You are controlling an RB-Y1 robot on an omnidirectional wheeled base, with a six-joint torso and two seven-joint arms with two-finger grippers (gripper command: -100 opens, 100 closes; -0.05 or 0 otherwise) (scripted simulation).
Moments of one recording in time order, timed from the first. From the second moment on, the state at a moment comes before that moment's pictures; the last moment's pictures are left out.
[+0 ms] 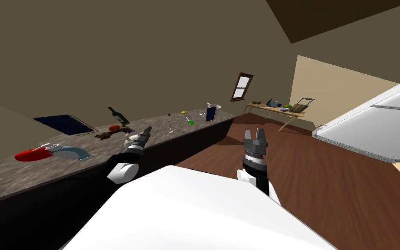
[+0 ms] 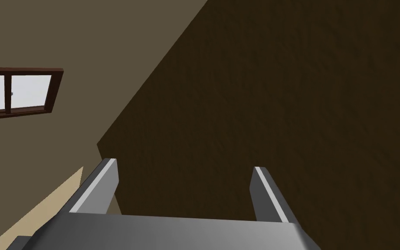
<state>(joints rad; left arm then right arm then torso) 0.75 0.30 0.47 -2.35 0.54 0.09 -0.62 0.48 -0.04 0.00 -2.21 0.07 -0.61 -0.04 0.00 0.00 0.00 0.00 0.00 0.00</state>
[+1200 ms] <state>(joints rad) 0.87 0.35 0.63 -2.27 0.72 0.38 -0.75 0.48 -0.04 0.00 -2.21 0.07 -0.61 -0.04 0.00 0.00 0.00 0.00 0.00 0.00</state>
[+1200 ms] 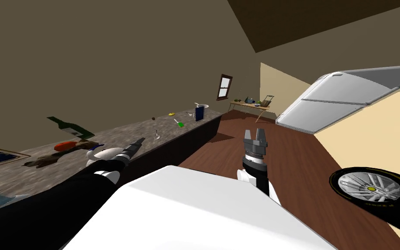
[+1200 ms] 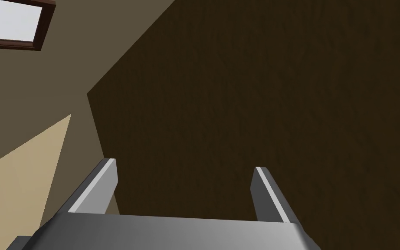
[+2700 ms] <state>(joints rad) 1.02 0.44 0.81 -2.12 0.95 0.78 -0.90 0.48 -0.04 0.00 -2.21 0.07 -0.61 -0.04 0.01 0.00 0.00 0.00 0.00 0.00</state>
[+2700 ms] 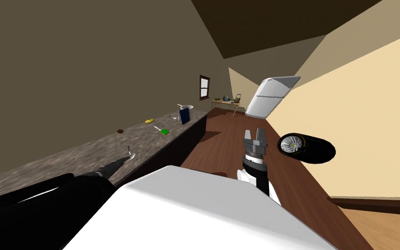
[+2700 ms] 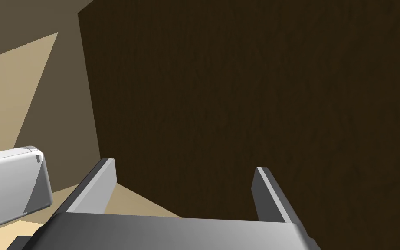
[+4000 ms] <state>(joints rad) 1.14 0.48 0.90 -2.01 1.06 1.10 -0.98 0.48 -0.04 0.00 -2.21 0.07 -0.61 -0.04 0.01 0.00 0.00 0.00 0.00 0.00</state>
